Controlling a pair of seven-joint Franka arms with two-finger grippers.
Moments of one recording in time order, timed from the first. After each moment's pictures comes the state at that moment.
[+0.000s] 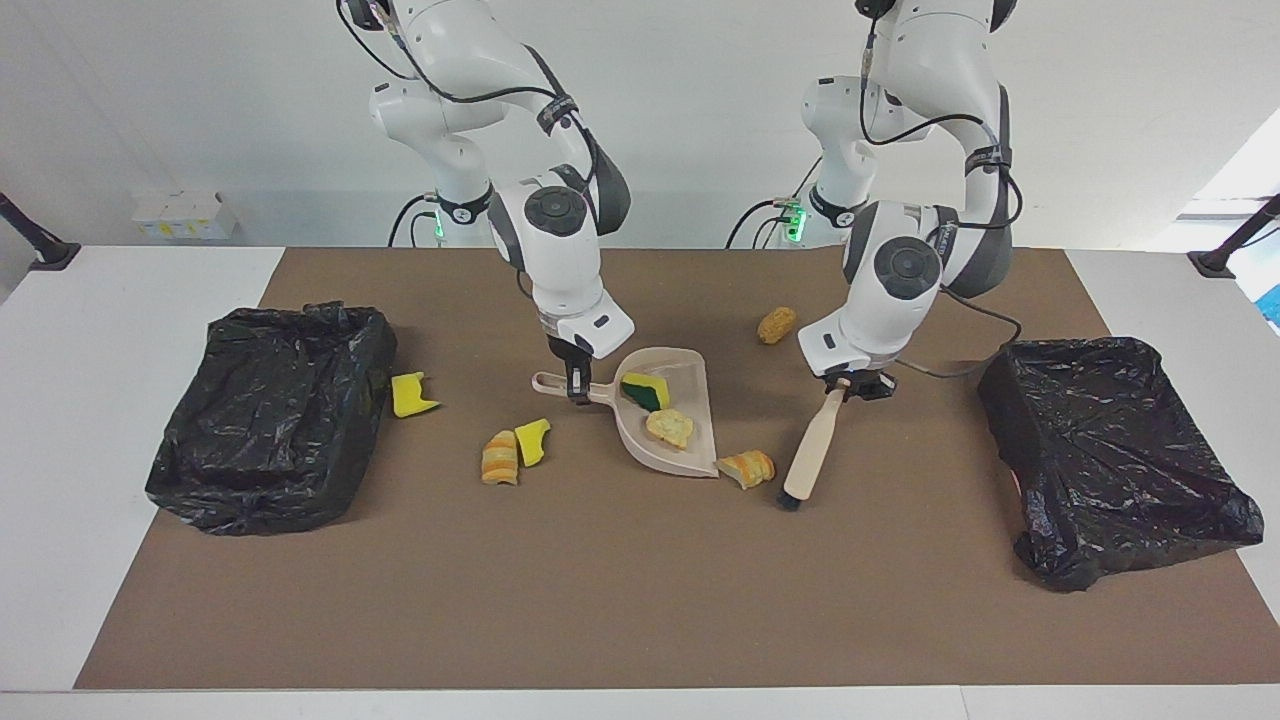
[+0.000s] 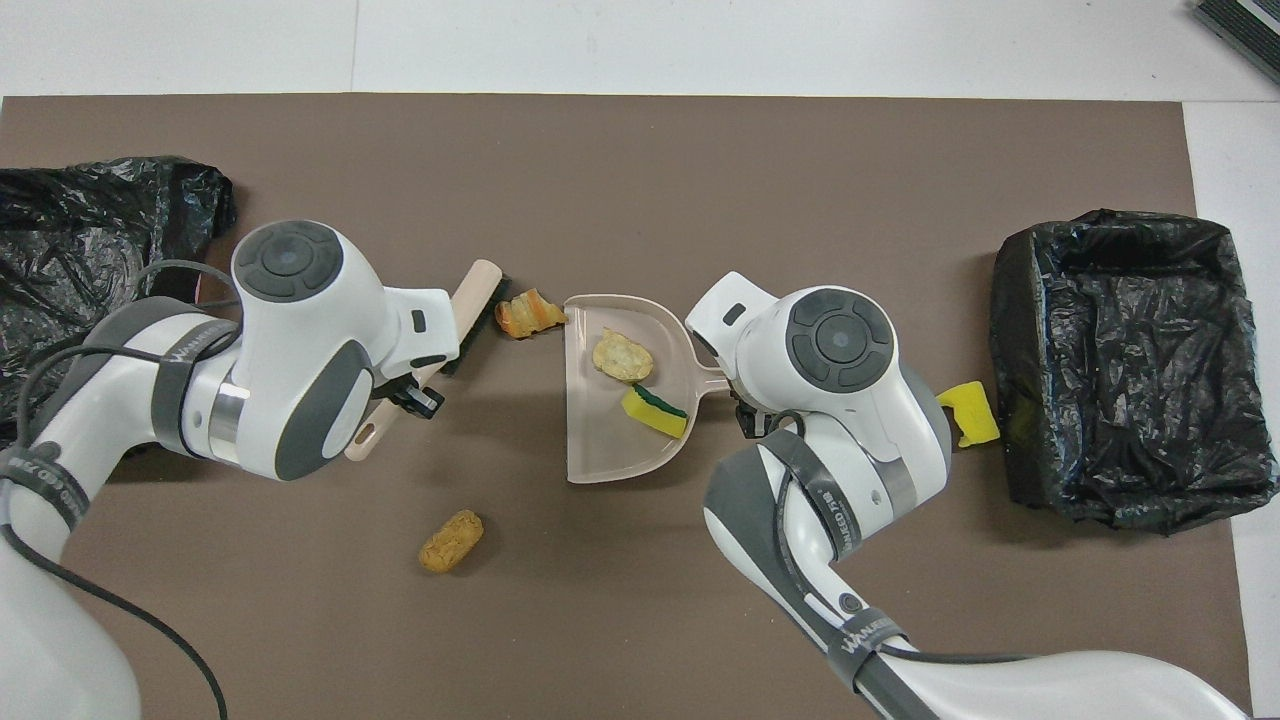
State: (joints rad) left arm -0.26 0.21 -0.12 -1.97 0.07 1.99 0.24; right arm 0.29 0.24 0.17 -1.94 -0.06 2.24 -1.09
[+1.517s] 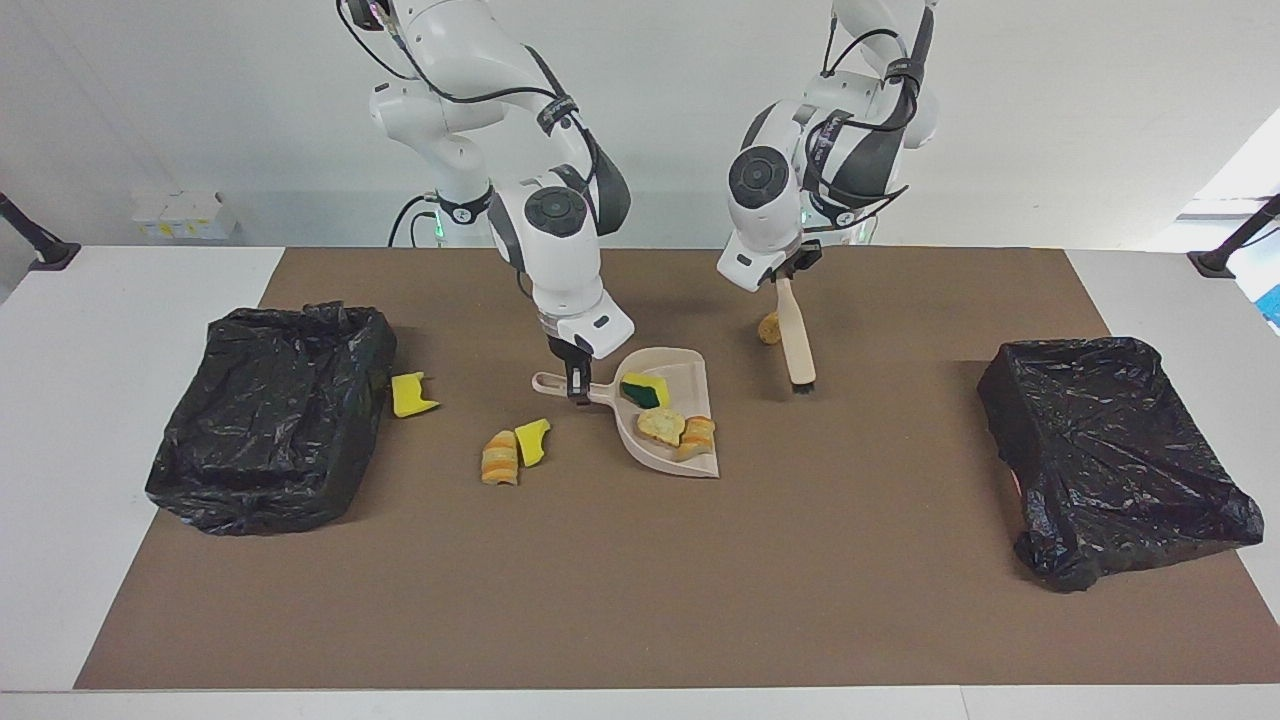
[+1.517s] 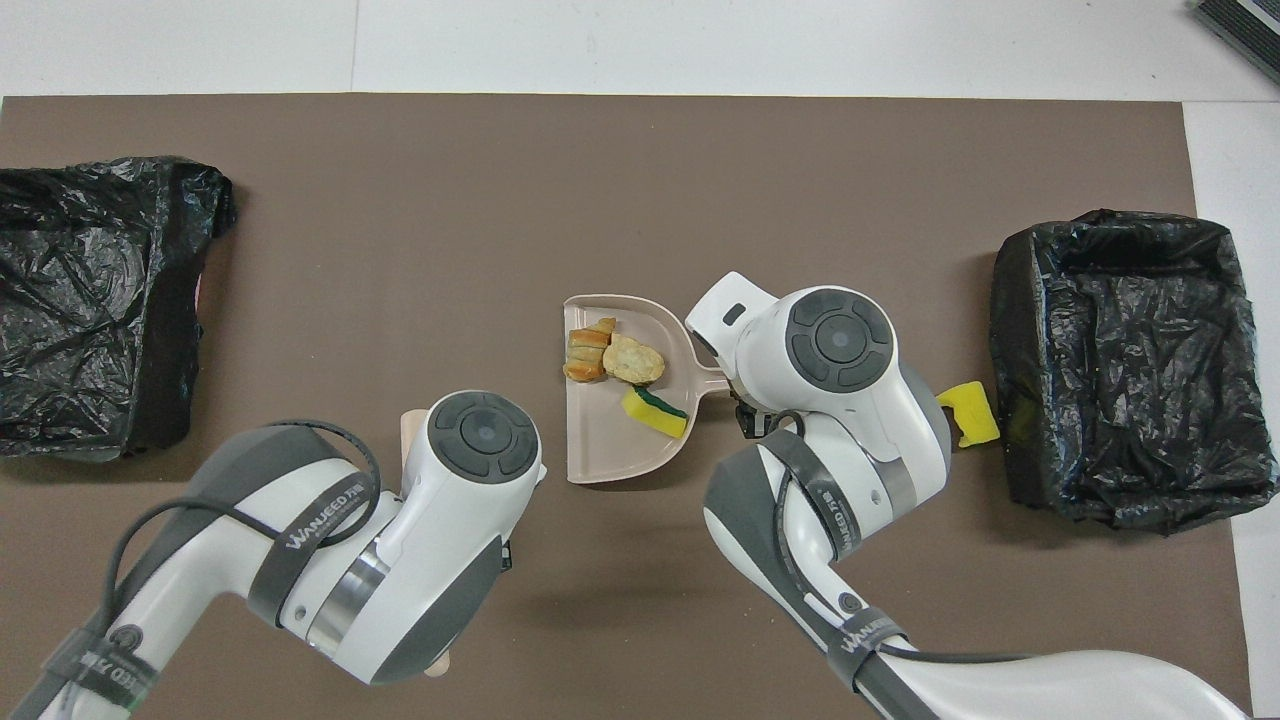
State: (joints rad) left arm -0.53 -0.04 -0.13 -2.12 0.05 1.55 -0.78; right arm 0.29 0.24 0.17 -1.94 -0.06 2.24 -1.08
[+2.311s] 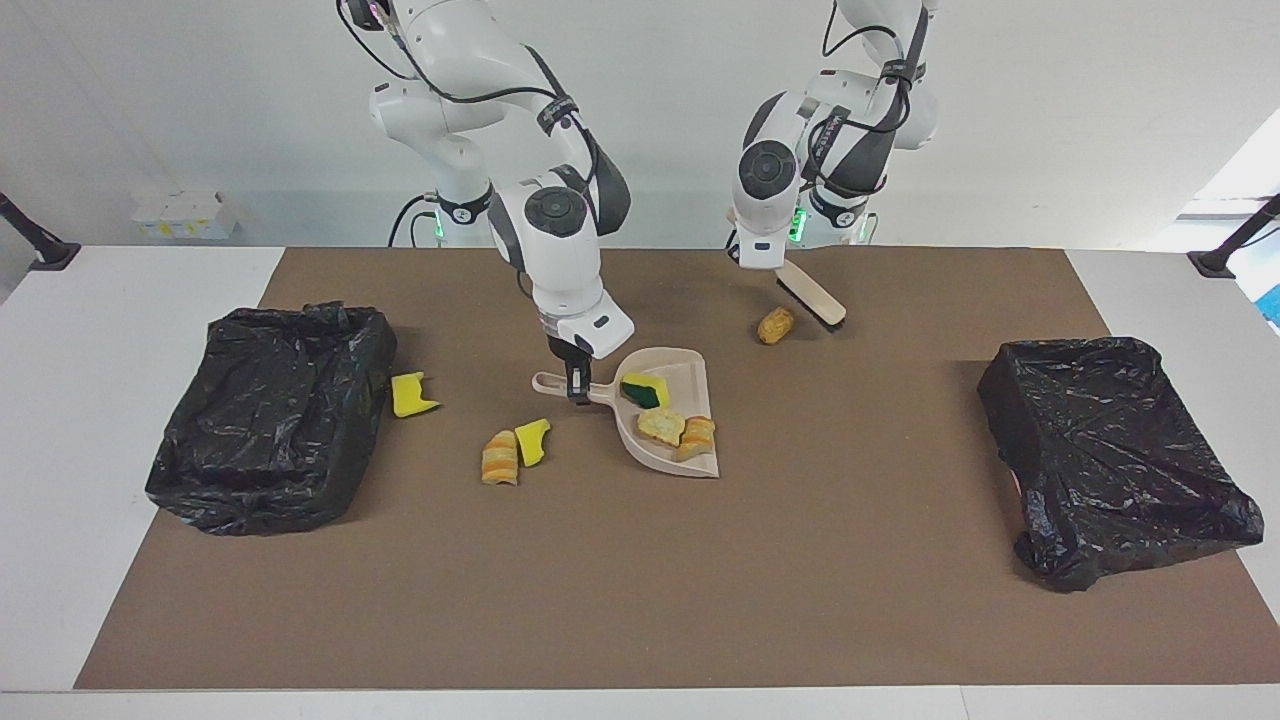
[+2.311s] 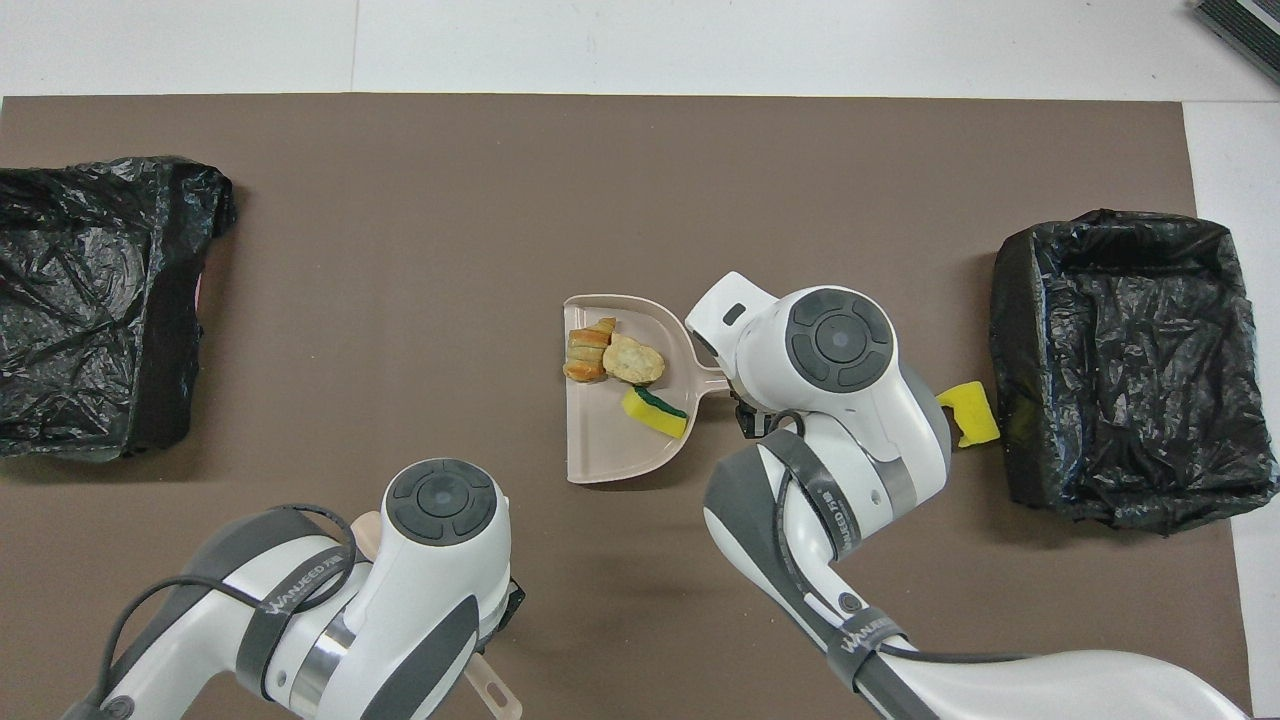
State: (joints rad) left arm -0.54 -0.15 -0.13 -2.33 -0.20 1.68 -1.24; right arm 0.29 0.24 0.17 -1.94 -0.06 2.24 -1.08
